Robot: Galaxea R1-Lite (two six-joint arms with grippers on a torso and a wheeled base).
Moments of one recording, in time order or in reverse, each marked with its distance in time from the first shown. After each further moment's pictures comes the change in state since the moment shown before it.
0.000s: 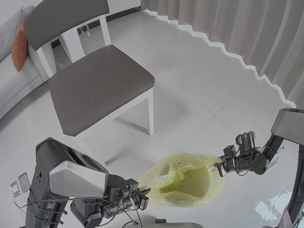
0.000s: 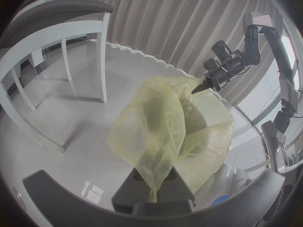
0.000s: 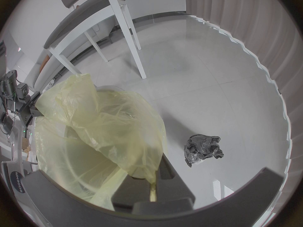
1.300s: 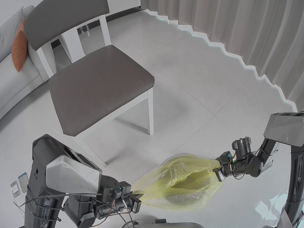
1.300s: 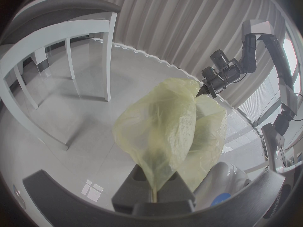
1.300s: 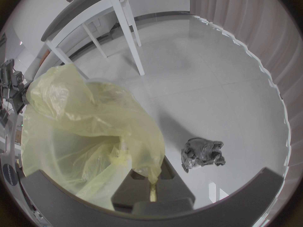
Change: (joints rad) left arm 0.043 -0.014 0.082 0.000 -0.036 -0.004; right arm -0.012 0.106 -0.029 -0.010 0.010 -0.096
